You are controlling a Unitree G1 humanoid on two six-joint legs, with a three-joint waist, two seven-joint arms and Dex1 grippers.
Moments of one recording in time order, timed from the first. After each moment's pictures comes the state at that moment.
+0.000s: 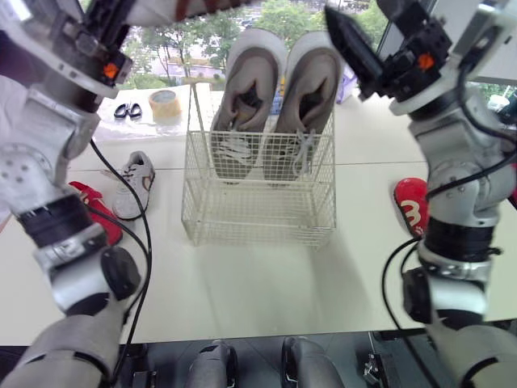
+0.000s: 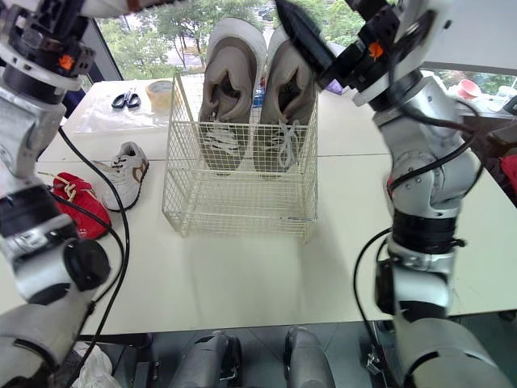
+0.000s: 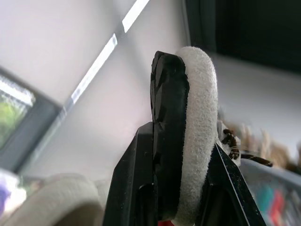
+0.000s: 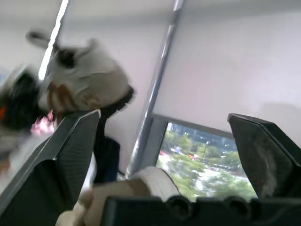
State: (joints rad) left arm -1.02 0.37 0.63 0.03 -1.43 0.84 -0.31; right arm -0.93 -0.31 -0.29 -0.19 0.80 0.41 0.42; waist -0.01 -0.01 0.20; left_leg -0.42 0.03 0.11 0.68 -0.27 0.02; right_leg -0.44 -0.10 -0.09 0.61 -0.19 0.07
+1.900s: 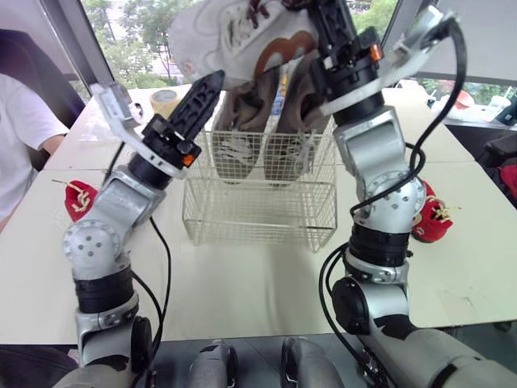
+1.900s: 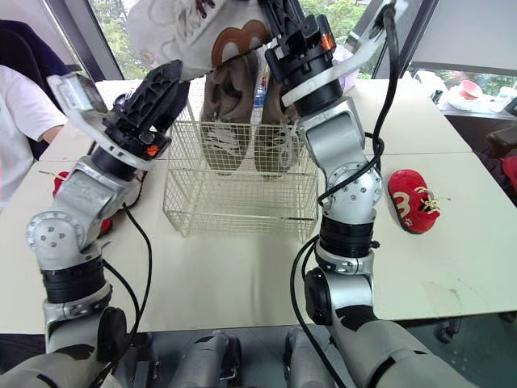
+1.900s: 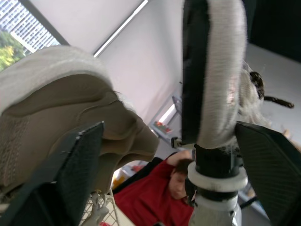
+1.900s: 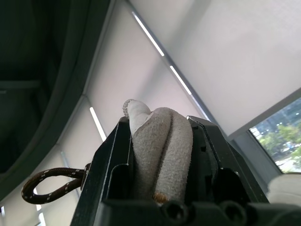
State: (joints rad) left arm -0.60 0.36 0.30 -0.37 -1.54 0.72 -0.12; right arm -1.02 -0.02 -0.26 -0.14 1.20 0.48 0.17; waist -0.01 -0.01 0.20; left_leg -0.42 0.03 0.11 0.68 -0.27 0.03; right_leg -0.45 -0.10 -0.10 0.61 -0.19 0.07
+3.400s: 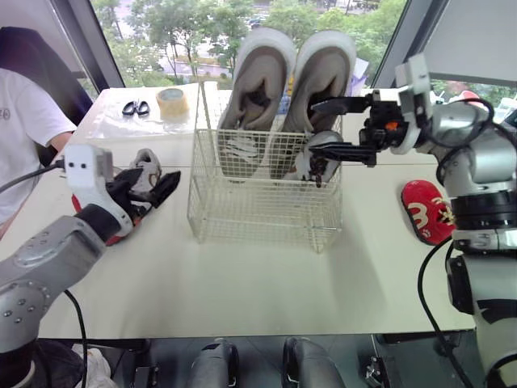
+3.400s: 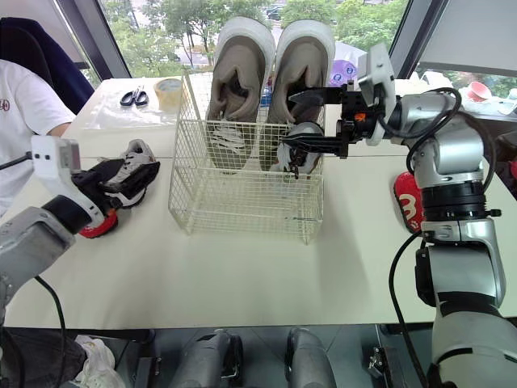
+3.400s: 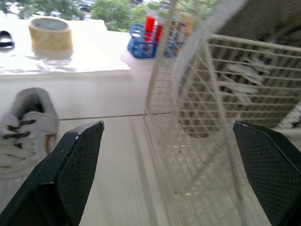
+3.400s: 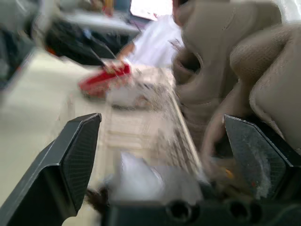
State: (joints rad) left arm -0.19 0.82 0.40 -0.53 -1.25 0.76 0.16; right arm -1.04 -0.73 -0.02 0.22 0.61 0.52 1.34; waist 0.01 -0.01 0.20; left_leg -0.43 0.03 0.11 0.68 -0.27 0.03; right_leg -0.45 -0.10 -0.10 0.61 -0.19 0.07
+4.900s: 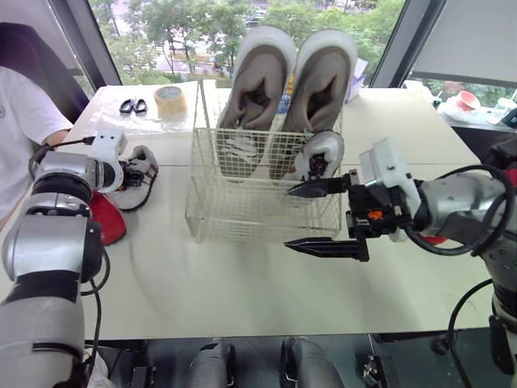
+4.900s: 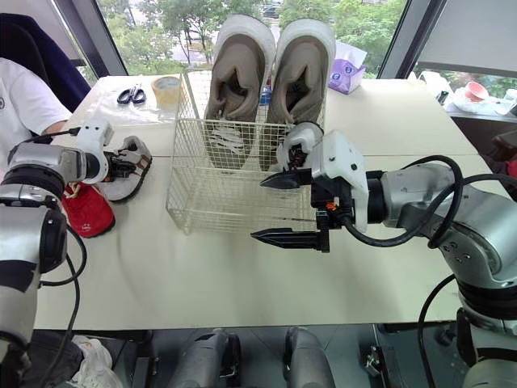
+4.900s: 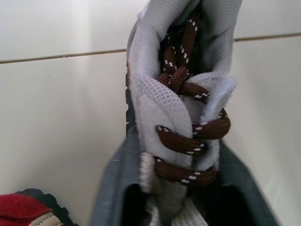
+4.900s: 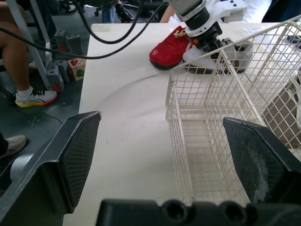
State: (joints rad) left arm -1.31 0.71 -0.06 1.34 -0.09 0.62 -0.58; right arm -0.63 -0.89 -0.06 -0.61 0.95 0.96 0.88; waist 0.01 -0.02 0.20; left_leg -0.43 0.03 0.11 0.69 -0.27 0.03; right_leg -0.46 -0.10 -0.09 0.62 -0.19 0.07
